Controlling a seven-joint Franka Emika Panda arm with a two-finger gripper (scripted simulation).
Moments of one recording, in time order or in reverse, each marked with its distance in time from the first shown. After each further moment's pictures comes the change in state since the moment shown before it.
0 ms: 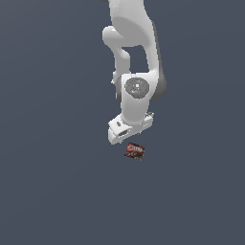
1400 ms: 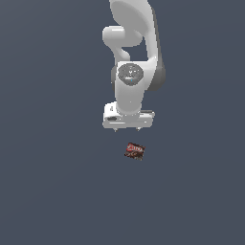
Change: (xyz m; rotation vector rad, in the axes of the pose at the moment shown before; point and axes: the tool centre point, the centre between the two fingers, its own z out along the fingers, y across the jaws) arm -0.026 0.003 -0.032 0.026 -0.022 0.472
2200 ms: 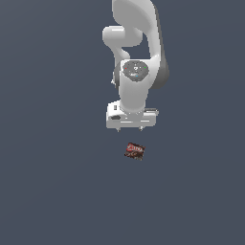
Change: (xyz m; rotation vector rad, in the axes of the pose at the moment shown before) arm 0.004 -0.012 -0.007 -0.003 0.030 -0.034
